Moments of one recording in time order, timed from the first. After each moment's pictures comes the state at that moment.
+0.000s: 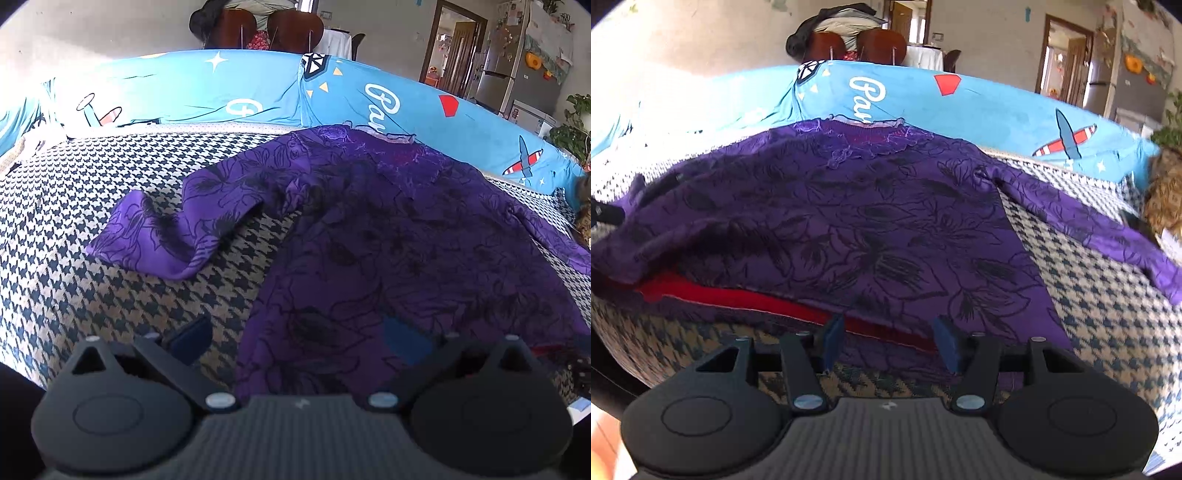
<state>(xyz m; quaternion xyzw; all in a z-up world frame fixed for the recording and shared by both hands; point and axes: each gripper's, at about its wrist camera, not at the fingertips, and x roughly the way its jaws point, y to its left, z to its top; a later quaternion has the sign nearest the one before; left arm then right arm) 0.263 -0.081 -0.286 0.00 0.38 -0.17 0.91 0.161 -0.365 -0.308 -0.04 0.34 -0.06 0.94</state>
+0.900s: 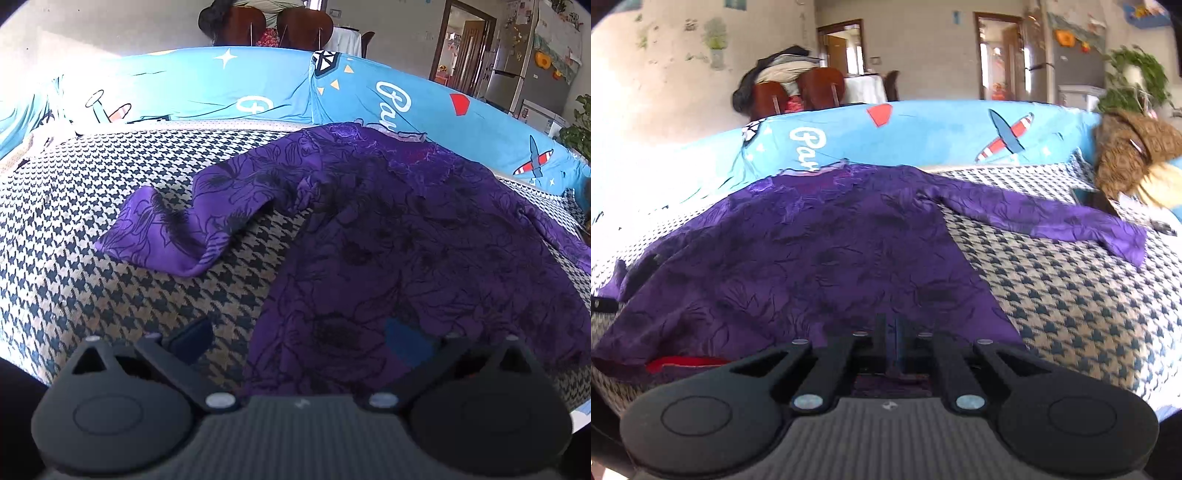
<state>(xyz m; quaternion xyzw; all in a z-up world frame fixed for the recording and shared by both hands) 0.266 -0.079 -0.289 0.01 0.39 -0.15 0.91 0.131 -0.397 -0.279 0.07 0.28 -0.13 0.95</state>
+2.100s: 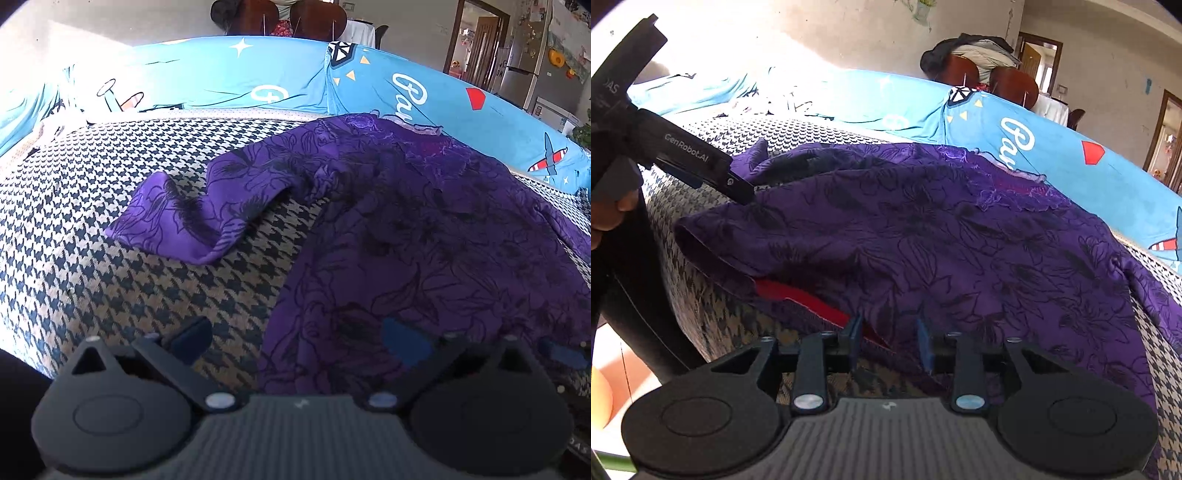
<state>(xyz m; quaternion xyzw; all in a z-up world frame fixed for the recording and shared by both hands) 0.269 -0.073 -0.295 0.00 0.40 -0.13 0.91 0.177 -0.282 -0.318 -0.14 0.30 0.11 0.94</state>
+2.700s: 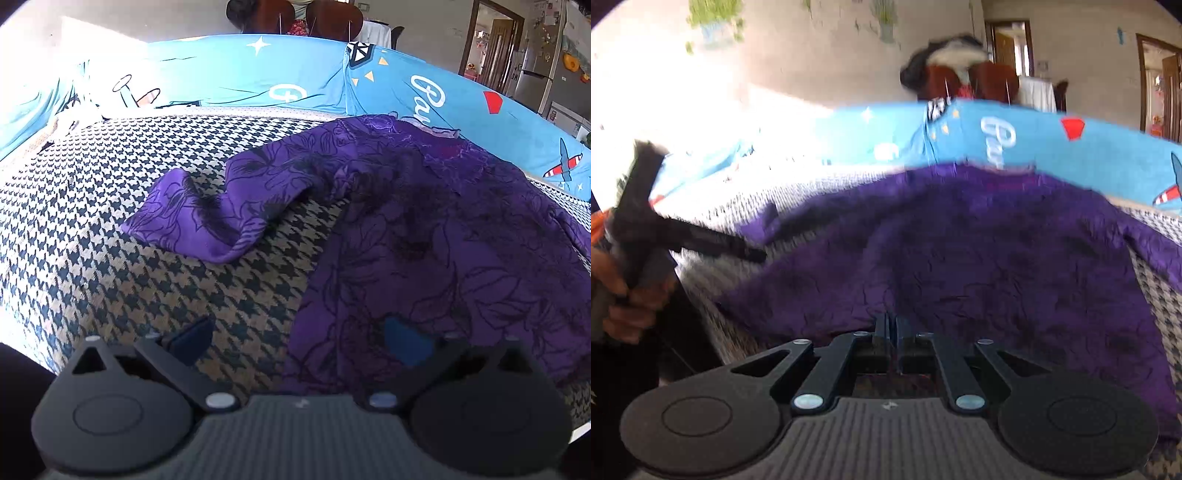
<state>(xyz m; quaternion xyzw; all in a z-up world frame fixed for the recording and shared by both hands) 0.273 -0.068 -0.297 0.00 0.40 -0.10 0.91 0.161 -0.322 -0.288 -0.01 0.29 0.14 0.94</state>
